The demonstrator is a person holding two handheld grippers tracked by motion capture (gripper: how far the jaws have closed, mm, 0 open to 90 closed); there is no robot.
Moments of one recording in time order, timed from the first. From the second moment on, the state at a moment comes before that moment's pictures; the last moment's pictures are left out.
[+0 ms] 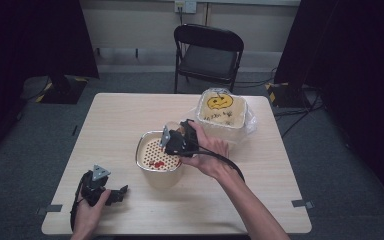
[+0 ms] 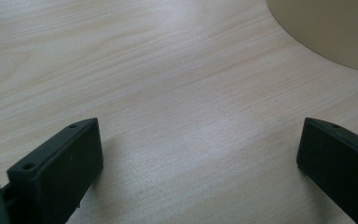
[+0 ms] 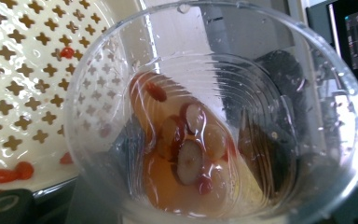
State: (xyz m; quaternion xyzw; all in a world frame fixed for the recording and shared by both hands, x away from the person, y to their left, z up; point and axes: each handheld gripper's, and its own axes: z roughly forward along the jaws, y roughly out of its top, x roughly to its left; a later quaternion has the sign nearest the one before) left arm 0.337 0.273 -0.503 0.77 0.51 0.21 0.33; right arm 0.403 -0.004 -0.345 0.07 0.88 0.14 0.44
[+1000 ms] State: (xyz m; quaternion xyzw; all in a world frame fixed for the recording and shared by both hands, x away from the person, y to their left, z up) left arm 0.337 0.273 -0.503 0.77 0.51 0.21 0.33; right arm 0.403 0.017 -0.360 -0.04 0.84 0.00 0.55
